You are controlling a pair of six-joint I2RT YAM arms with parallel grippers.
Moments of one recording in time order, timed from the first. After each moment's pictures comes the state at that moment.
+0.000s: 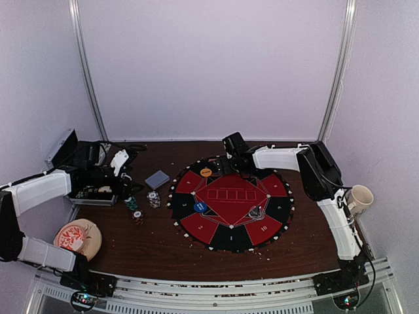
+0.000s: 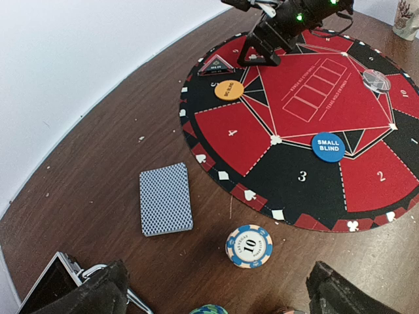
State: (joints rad) left arm -0.18 1.25 0.75 -0.18 0.52 0.56; right arm 0.62 2.43 1.90 -0.24 0.30 0.24
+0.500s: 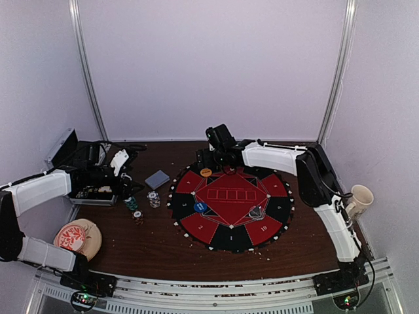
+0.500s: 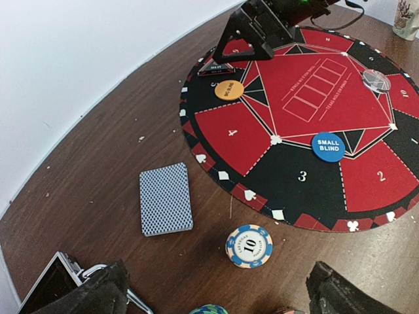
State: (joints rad) left arm -0.18 1.25 0.75 -0.18 0.52 0.56; right arm 0.73 2.41 2.04 -0.28 0.23 0.35
